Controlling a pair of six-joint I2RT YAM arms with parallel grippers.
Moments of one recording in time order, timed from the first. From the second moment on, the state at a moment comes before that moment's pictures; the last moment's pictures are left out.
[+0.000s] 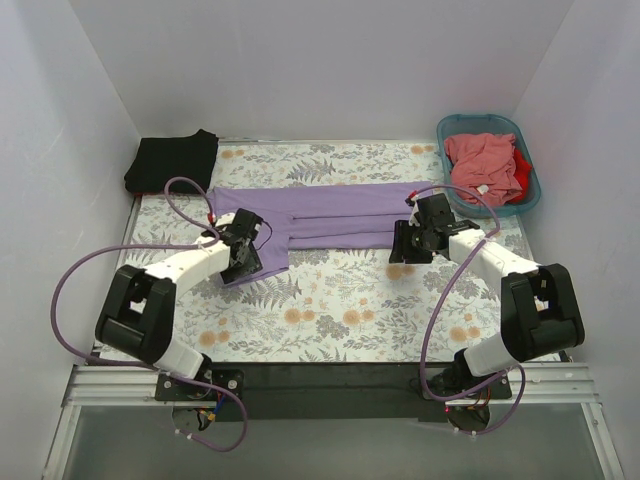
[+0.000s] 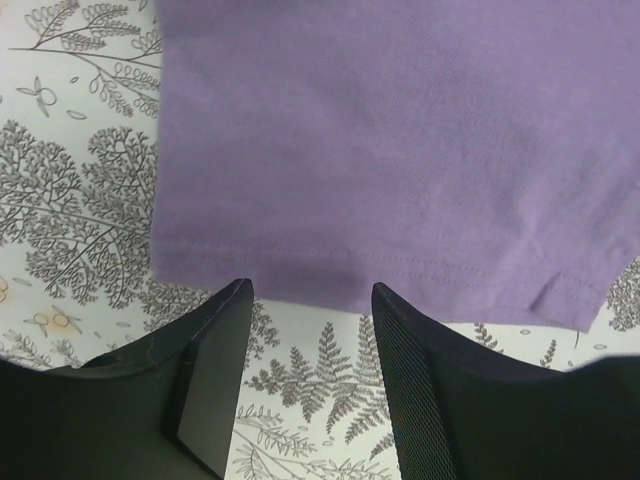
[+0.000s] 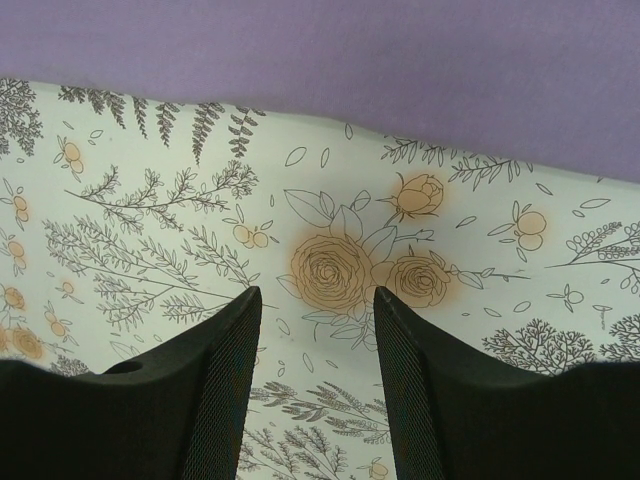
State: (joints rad) left arm -0.40 1.50 0.85 -0.59 -0.36 -0.78; right arm 0.30 1.48 0.87 -0.41 -0.20 0.29
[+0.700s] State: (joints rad) left arm -0.40 1.59 1.01 -0.58 -0.42 -0.71; right arm 0.30 1.48 0.85 -0.40 -0.20 0.28
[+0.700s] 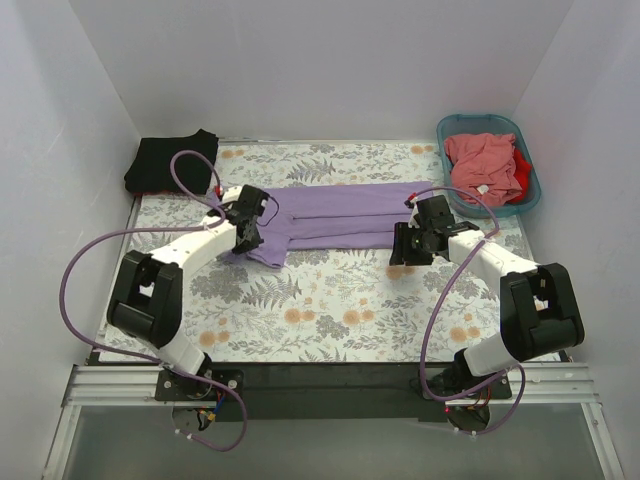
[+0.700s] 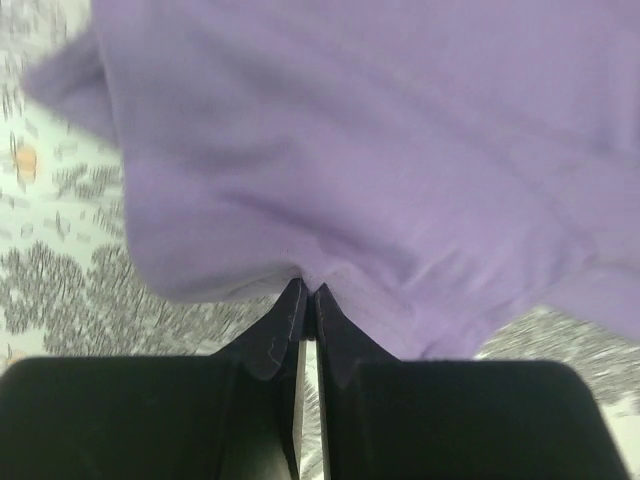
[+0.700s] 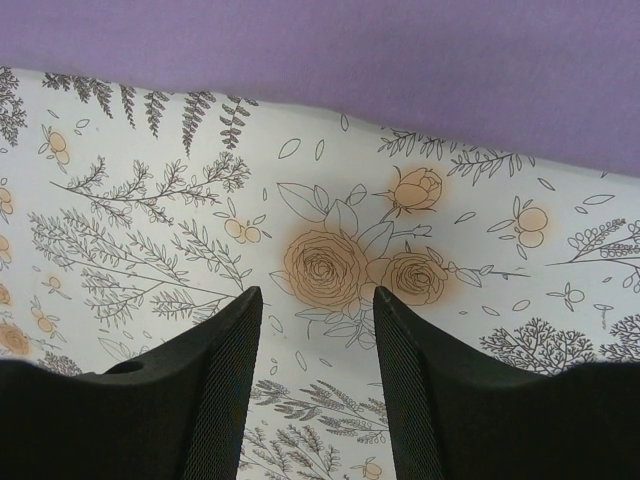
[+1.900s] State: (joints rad) left arm -0.30 2.13 1.65 -0.36 -0.46 -0.47; right arm 0.32 1.56 0.91 -0.41 -0.24 0.21
